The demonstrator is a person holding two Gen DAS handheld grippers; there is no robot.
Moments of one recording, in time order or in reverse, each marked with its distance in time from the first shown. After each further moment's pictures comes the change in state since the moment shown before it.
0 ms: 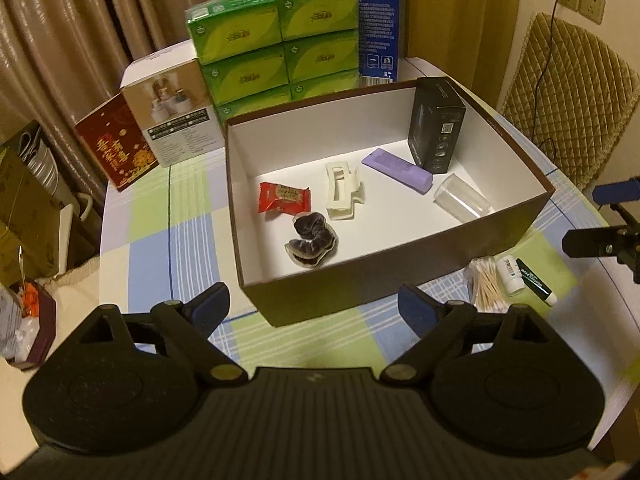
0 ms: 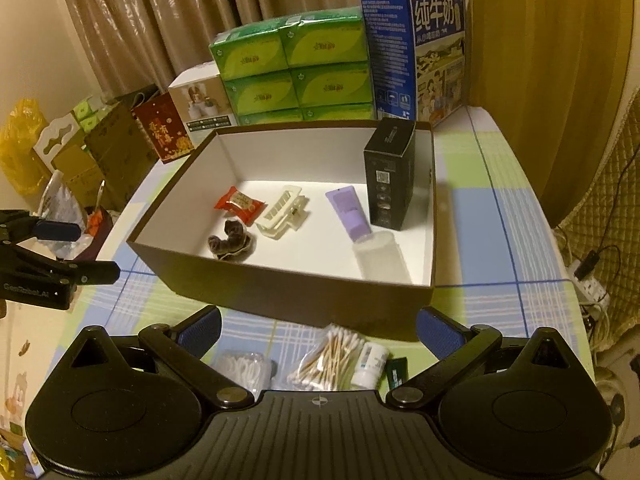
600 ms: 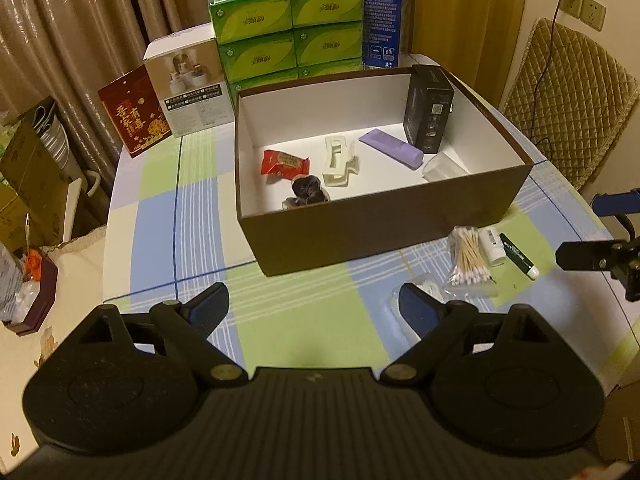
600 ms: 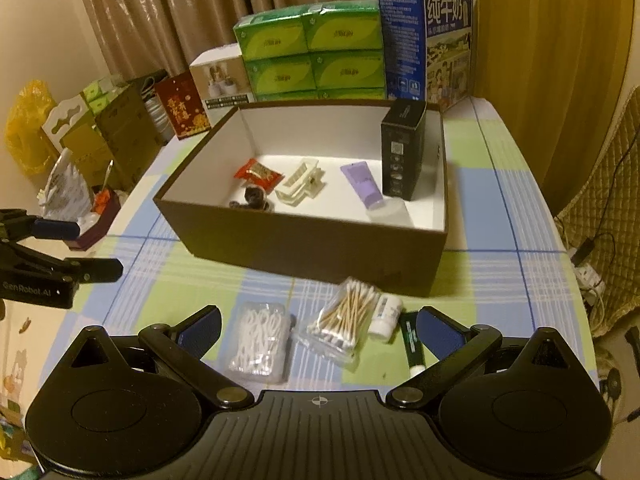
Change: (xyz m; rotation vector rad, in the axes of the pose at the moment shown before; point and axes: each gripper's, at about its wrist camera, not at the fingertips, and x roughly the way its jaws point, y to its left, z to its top) left arm -0.033 -0.014 -0.047 -0.057 0.004 0.014; right arm -0.025 0.026 -0.041 -0.033 0.024 -0.008
